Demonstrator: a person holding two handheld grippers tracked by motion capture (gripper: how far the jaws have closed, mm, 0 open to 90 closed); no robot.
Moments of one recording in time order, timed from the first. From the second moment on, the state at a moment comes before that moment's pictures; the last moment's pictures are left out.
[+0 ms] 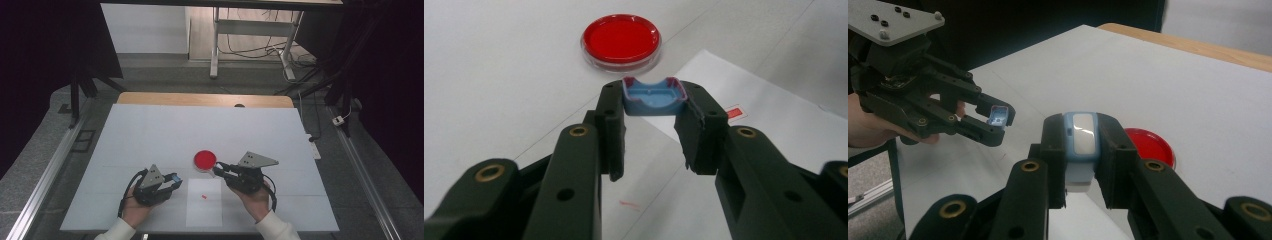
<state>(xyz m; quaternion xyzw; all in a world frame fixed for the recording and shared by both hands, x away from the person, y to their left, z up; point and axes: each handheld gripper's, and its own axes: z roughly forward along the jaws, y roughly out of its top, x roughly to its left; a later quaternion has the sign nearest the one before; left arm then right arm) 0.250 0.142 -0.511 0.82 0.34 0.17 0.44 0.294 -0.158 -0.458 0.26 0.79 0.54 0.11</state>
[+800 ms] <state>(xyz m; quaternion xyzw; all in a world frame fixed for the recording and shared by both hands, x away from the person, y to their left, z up) 0.262 0.099 -0.513 0.83 0.31 0.15 0.43 0.293 -0.157 -0.458 0.26 0.79 0.54 0.10</state>
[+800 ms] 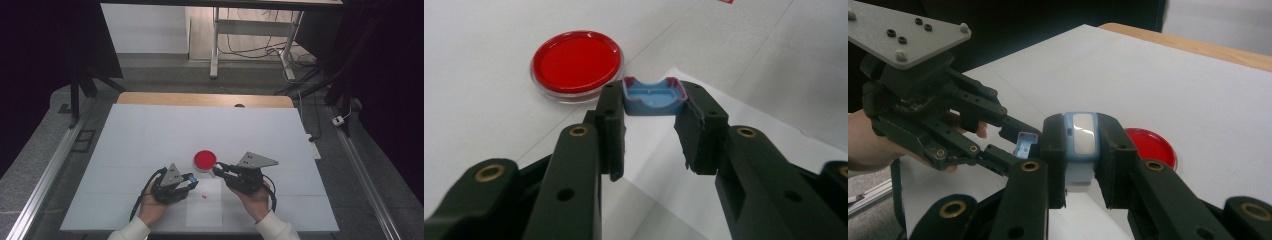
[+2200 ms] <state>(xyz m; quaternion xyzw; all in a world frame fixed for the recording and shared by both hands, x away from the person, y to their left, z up) 0.274 0.055 -0.514 0.84 0.29 0.14 0.44 0.290 -0.153 -0.459 0.28 0.79 0.54 0.11</state>
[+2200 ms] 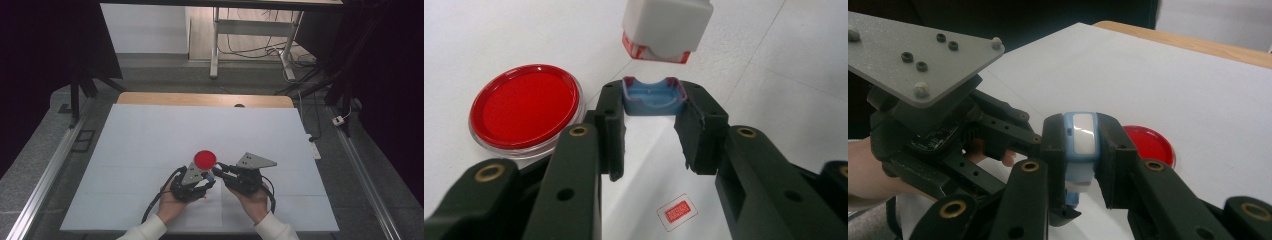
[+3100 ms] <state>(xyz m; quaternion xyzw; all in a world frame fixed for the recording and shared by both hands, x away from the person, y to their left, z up) 0.272 0.056 -0.514 0.83 0.29 0.16 0.44 0.287 -0.142 -0.464 0.31 0.79 0.51 0.12</state>
